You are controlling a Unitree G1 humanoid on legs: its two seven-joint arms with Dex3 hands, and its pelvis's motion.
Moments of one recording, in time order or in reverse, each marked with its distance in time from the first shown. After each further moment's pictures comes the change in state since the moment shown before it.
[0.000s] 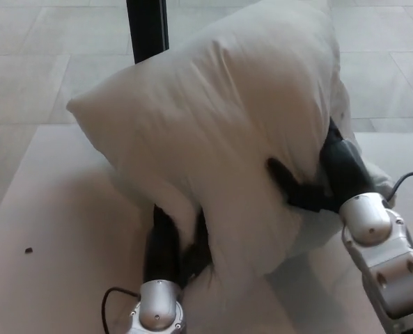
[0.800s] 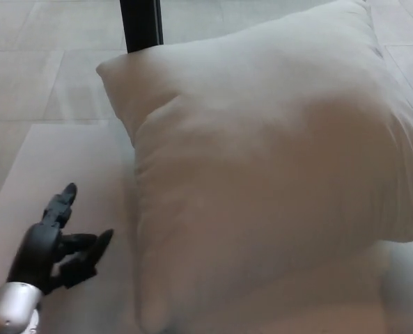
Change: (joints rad) left_arm 0.149 0.534 0.202 -0.158 -0.037 0.070 -0.279; right_arm 0.278 -0.285 -0.675 -0.101 0.331 0.073 0.281
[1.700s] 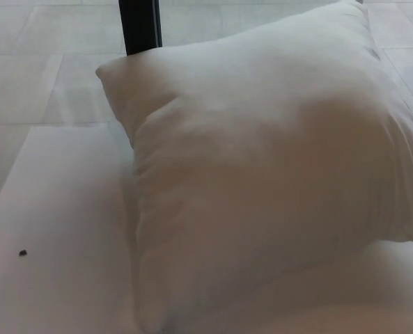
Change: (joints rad) left_arm 0.273 0.065 0.698 0.180 -0.199 0.087 -0.132; right_arm 0.266 -0.283 -0.585 0.697 0.137 -0.214 0.024
